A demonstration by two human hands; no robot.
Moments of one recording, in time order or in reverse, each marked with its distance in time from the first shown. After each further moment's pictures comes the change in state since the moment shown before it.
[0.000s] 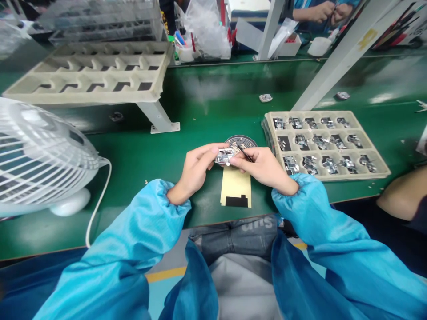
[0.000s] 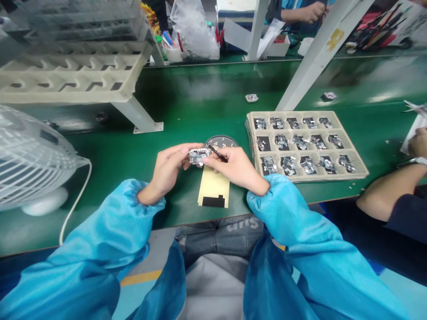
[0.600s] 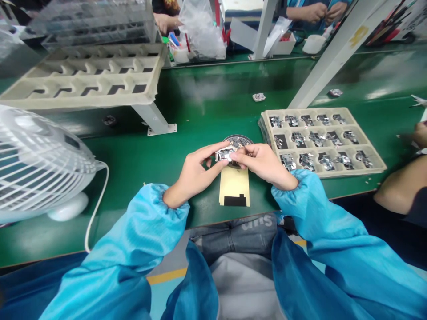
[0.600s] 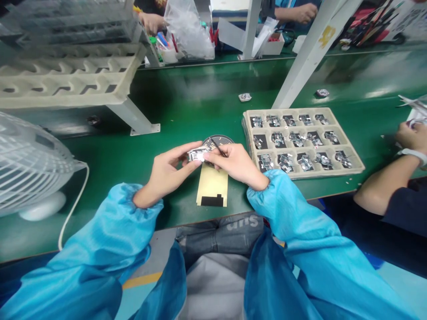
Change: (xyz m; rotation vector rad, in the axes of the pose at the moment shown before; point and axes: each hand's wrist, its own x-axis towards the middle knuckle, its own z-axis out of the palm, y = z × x) left_hand -0.005 0.003 0.000 0.329 -0.069 0.164; right_hand 0.001 0.002 -0.008 0.079 -0.007 0.062
